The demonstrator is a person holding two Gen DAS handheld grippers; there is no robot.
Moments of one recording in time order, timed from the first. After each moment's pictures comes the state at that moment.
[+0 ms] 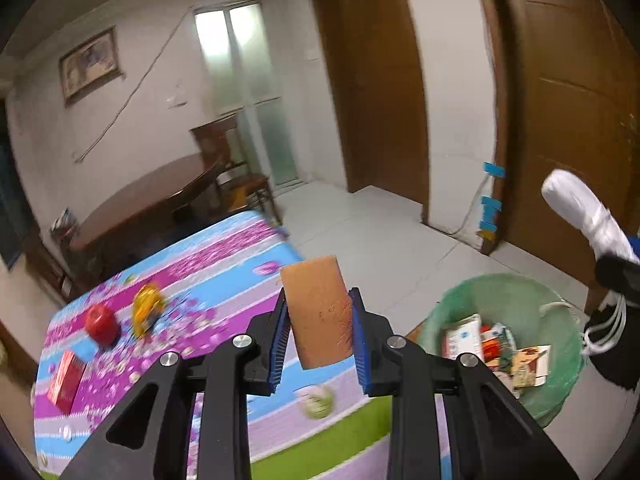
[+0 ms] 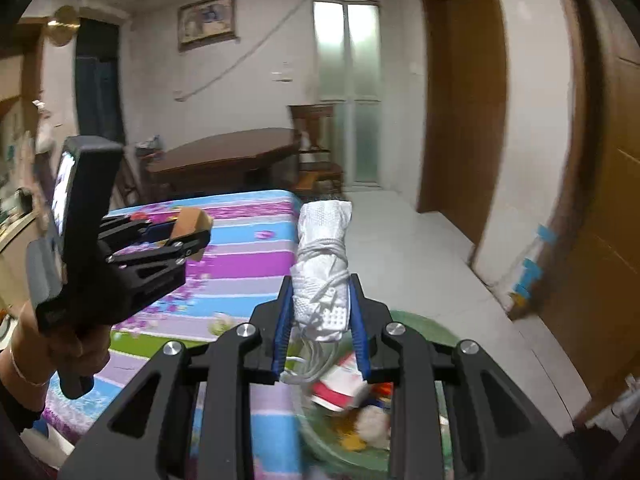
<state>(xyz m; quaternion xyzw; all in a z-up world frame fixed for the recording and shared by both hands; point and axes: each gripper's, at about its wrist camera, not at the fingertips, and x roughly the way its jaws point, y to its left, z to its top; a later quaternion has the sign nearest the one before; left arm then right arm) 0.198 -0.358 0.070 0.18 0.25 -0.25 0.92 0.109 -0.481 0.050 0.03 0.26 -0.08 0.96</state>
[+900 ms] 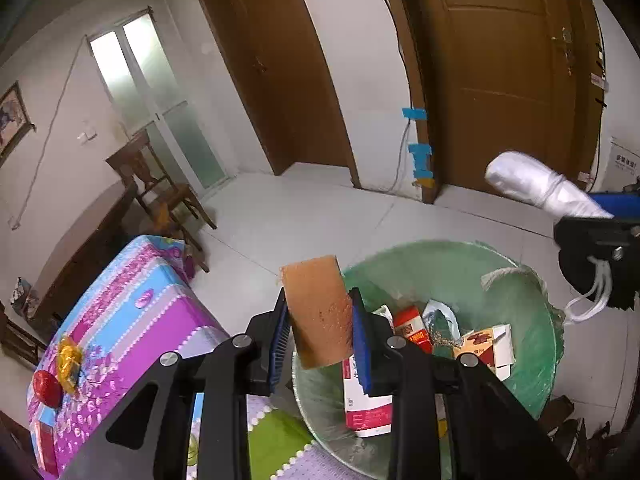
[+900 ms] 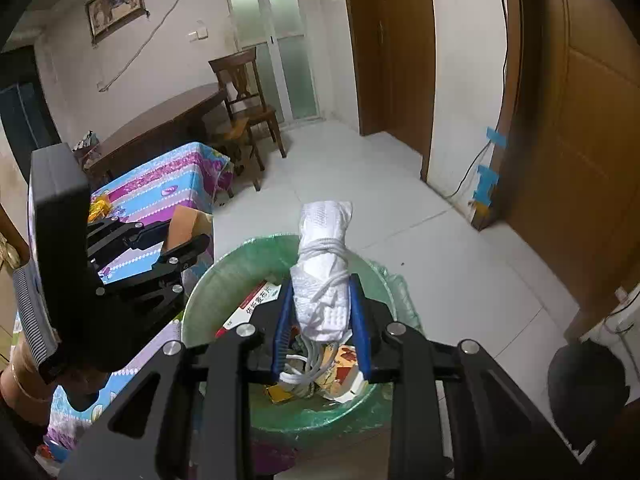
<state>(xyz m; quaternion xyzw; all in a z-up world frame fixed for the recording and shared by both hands) 0.174 -0.513 -0.019 0.28 0.27 -0.36 0.85 0.096 -0.585 -0.017 0.14 0.36 -0.16 0.91</state>
